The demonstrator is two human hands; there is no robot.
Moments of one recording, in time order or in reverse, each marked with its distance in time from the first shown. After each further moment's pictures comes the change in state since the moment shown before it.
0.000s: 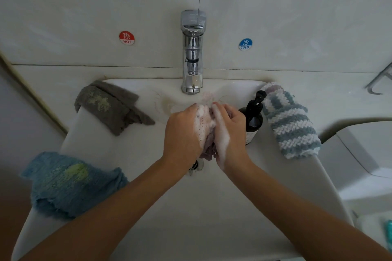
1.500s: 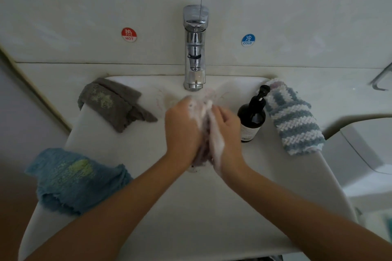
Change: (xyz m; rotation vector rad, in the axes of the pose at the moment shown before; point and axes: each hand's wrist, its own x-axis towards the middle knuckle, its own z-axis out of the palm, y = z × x) left_hand -0.001 0.007 0.000 -0.269 0.159 -0.274; right_hand -0.012 0.010 0.005 -0.054 -0.060 -0.016
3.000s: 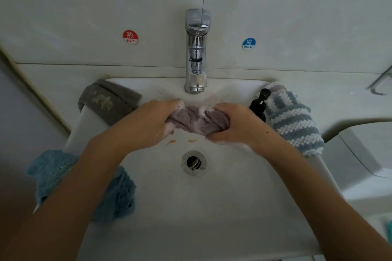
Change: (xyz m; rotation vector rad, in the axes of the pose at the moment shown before) left_hand 0.044 -0.038 -0.077 0.268 -0.676 0.307; right_hand 0.031 -0.052 -0.044 -1.021 -0.565 -0.300
